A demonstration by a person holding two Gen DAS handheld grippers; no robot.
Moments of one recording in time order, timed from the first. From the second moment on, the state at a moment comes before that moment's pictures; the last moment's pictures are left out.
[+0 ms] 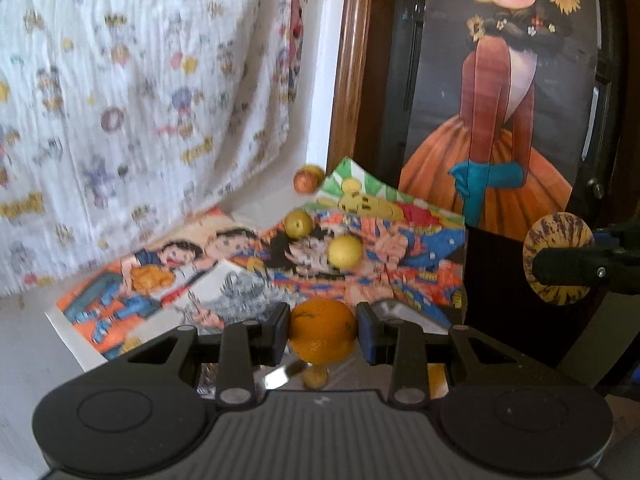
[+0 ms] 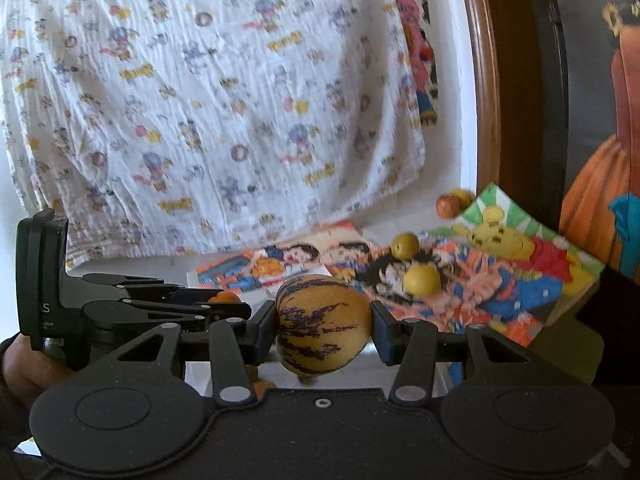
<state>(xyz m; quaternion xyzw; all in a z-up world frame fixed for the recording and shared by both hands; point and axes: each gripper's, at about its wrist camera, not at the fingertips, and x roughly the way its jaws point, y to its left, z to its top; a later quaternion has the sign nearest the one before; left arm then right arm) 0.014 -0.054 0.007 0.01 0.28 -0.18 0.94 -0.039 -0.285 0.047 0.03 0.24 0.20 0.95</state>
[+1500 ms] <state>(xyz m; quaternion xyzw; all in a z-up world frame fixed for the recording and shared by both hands) 0.082 -0.127 -0.106 0.06 0.41 -0.22 0.88 0.092 -0.301 -0.105 0.03 0.41 0.14 0.90</state>
